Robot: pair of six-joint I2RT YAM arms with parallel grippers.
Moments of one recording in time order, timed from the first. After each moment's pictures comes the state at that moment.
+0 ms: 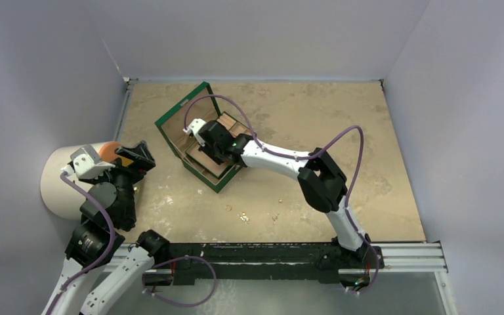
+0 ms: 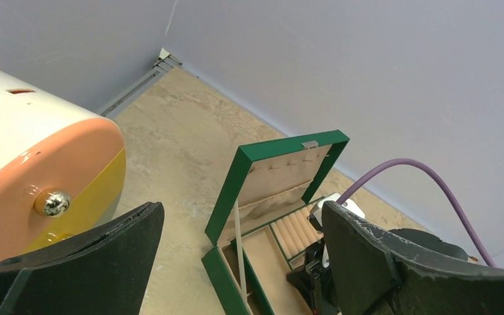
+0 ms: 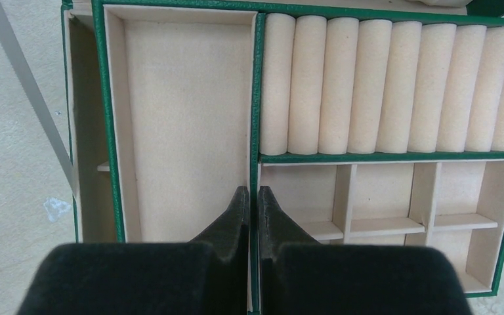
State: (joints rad) left arm -0.54 0.35 0.85 -0.51 -0.86 -0.51; right arm 0.98 2.17 1.79 -0.41 0.23 -0.09
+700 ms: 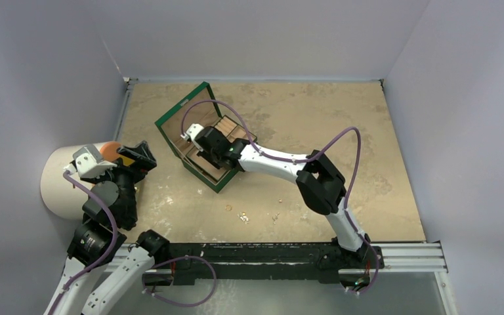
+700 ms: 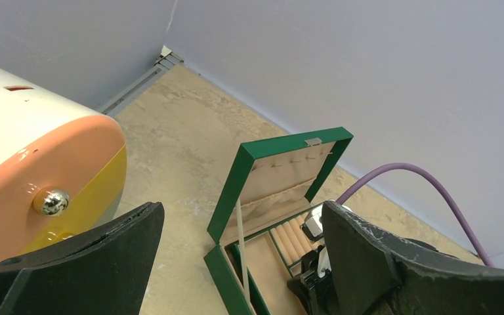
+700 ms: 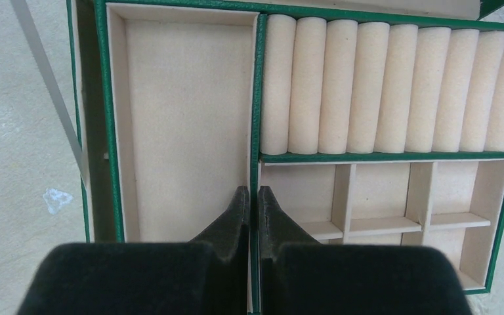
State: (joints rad) left arm -0.52 0.35 0.84 -0.50 -0.83 -0.51; right arm 1.02 2.16 1.77 -0.43 0.29 -0.09
